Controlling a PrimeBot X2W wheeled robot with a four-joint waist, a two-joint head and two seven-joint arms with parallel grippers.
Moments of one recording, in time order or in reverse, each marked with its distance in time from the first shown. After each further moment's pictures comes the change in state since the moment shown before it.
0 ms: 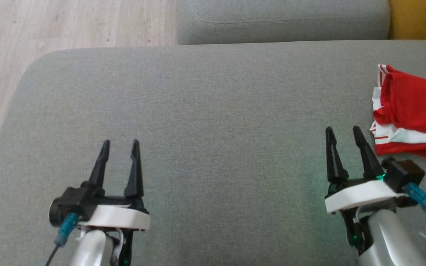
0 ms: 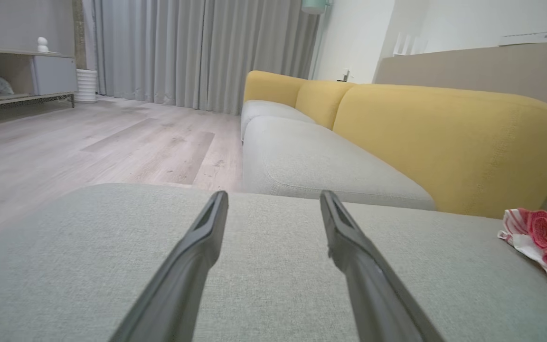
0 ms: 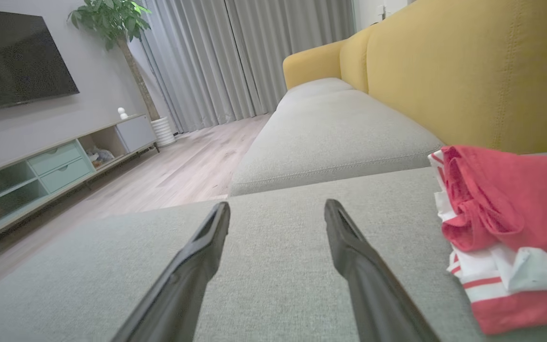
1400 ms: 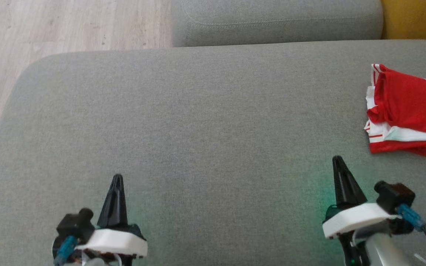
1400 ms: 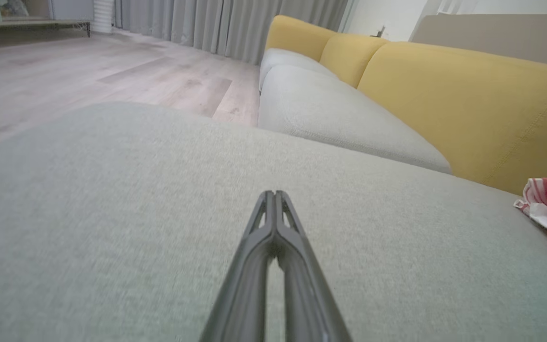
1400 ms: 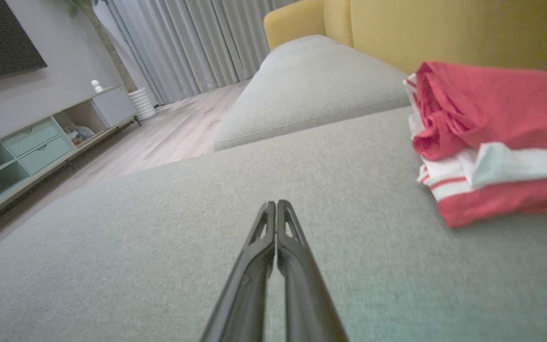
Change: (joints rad) left arm 0.074 0.000 0.006 0.091 -0.105 0.021 0.009; right arm 0.072 0.003 0.016 0.064 0.014 0.000 0.003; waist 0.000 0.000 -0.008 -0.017
